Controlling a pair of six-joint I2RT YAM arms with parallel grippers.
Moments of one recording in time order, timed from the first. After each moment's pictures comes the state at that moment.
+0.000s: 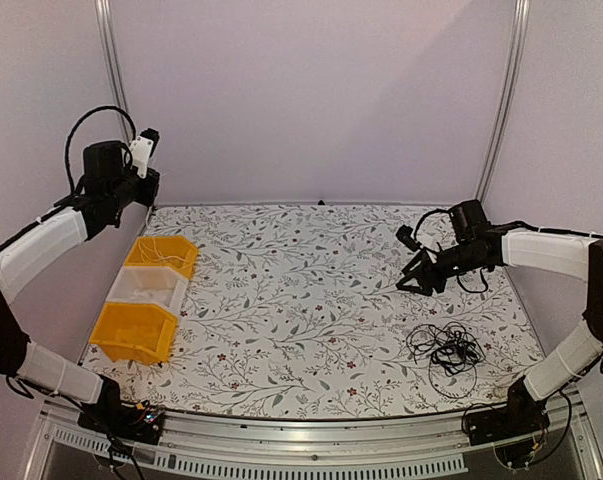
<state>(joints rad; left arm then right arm) -0.17 1.31 1.12 -0.06 -0.18 0.36 0.32 1.52 0.93 -0.36 -0.61 -0.55</state>
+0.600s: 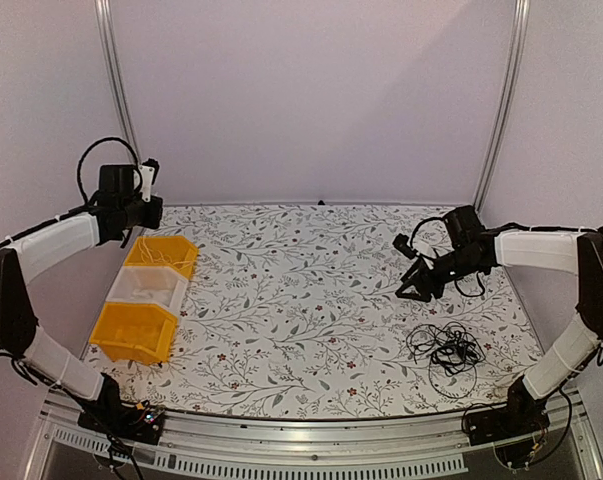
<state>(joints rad) -0.10 1.43 1.05 -0.10 -0.16 0.18 0.32 1.57 0.93 -0.38 -0.60 -0.57</state>
